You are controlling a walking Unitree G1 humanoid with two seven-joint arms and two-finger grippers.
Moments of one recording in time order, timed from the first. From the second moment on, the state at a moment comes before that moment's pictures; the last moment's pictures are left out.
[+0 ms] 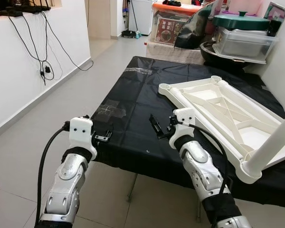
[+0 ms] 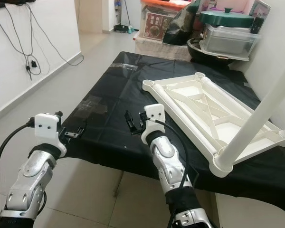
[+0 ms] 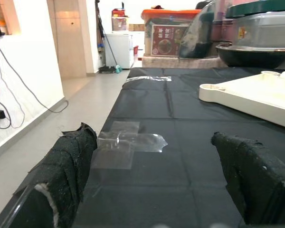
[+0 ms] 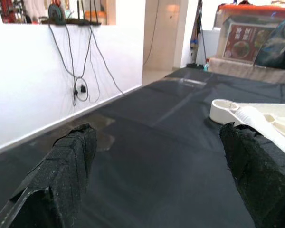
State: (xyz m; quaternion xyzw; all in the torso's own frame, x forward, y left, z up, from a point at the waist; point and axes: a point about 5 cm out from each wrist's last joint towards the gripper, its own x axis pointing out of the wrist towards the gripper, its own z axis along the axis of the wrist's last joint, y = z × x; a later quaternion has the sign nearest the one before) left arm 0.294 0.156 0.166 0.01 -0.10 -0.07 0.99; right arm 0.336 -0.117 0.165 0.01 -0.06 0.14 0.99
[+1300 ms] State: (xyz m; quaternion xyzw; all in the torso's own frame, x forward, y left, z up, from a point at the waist) left arm 0.289 0.156 0.157 0.00 -0.09 -0.06 0.99; right arm 0.330 -0.115 0.162 -0.05 -0.04 0.19 0.98
